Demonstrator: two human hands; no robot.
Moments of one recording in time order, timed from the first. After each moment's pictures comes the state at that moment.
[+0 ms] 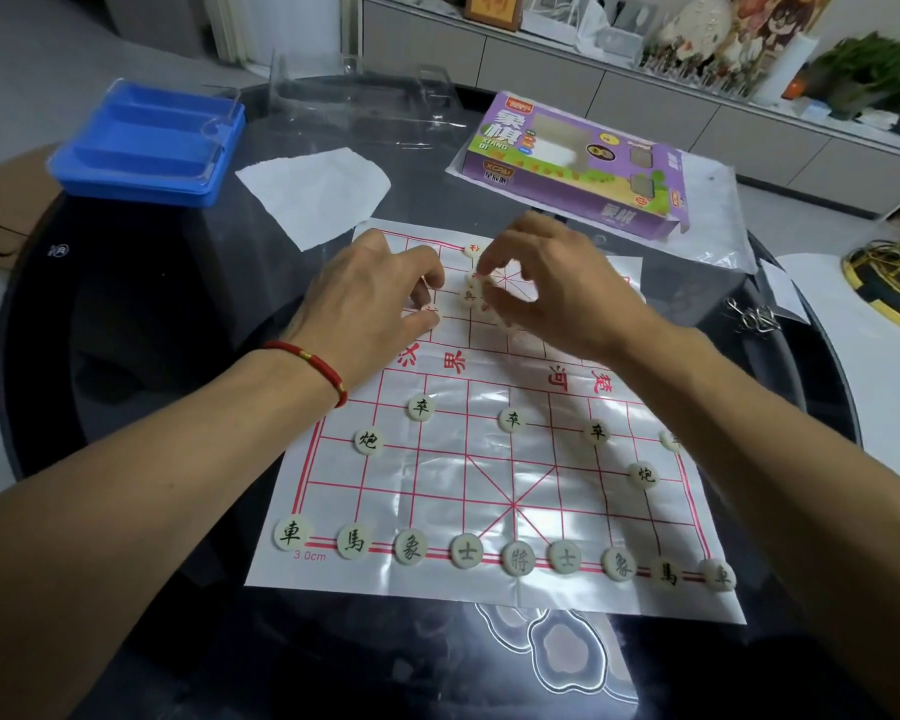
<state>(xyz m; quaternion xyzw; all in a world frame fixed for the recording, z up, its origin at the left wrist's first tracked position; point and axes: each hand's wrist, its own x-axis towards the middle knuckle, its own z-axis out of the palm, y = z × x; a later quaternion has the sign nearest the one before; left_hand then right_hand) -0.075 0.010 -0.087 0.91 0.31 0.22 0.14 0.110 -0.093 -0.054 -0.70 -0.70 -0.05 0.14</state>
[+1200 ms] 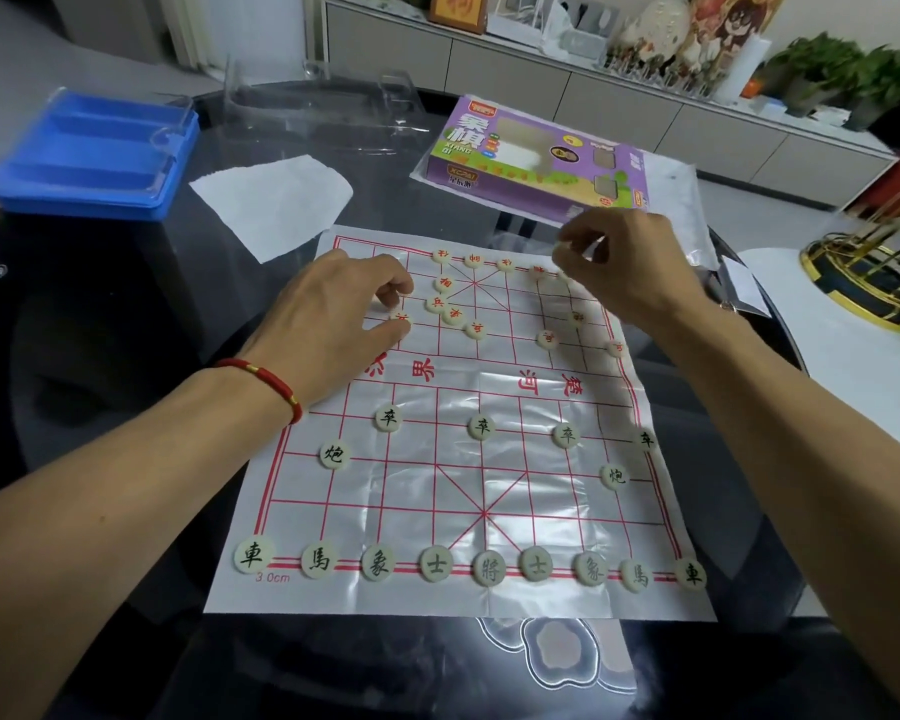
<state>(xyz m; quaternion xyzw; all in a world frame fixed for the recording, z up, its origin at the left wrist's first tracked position) -0.074 0.008 -0.080 0.92 0.30 0.19 0.20 0.189 -0.122 -0.047 -0.80 -0.55 -0.07 0.21</state>
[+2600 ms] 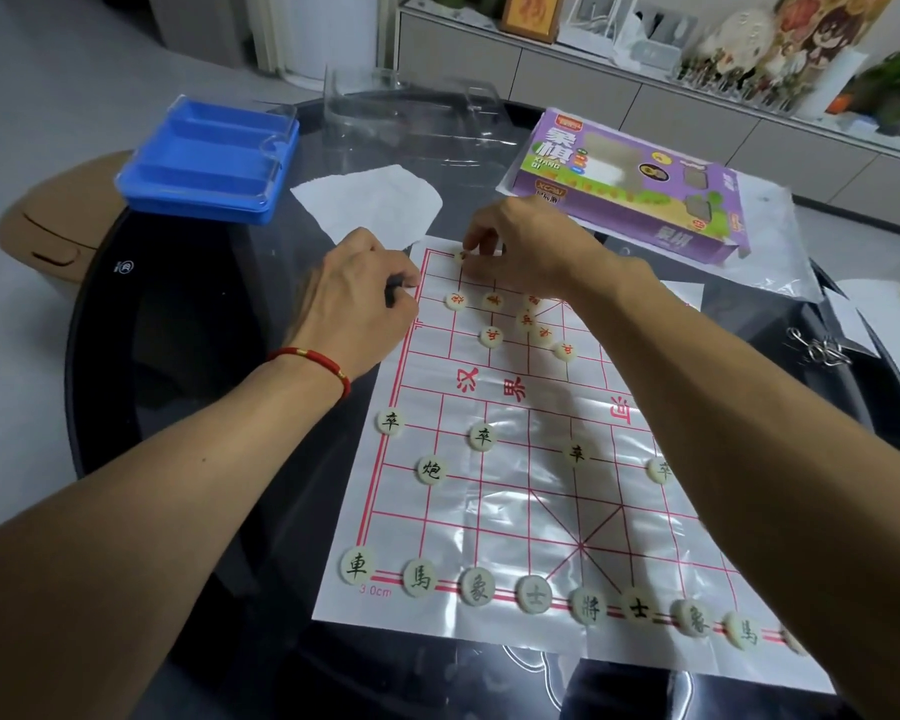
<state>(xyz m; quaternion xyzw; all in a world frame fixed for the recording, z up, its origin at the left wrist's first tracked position) -0.101 0.058 -0.097 0.86 0.40 0.27 0.17 0.105 0.023 -0.056 -0.74 -0.67 0.02 0.05</state>
